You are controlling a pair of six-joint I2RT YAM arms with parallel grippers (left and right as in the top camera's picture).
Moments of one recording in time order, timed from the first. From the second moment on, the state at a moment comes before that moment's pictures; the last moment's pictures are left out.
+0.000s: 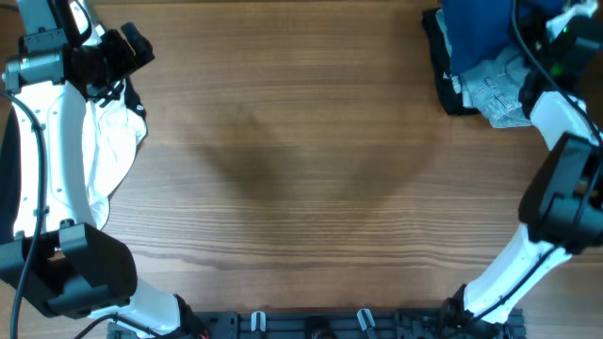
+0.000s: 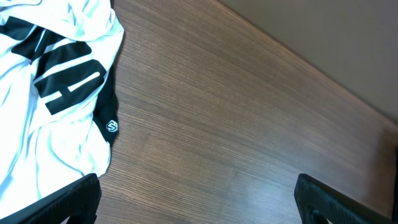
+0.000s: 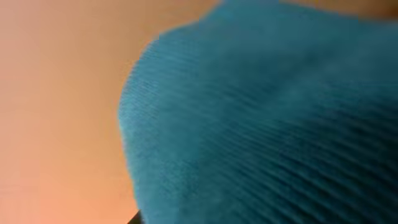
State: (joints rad) left arm 0.23 1.76 1.70 -0.87 0.21 -0.32; right arm -0.37 2.11 1.41 0.45 -0.38 0.74
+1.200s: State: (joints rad) left arm 0.23 1.83 1.70 -0.87 0.21 -0.32; right arm -0.38 2.02 1.44 0.13 -0.22 -0.07
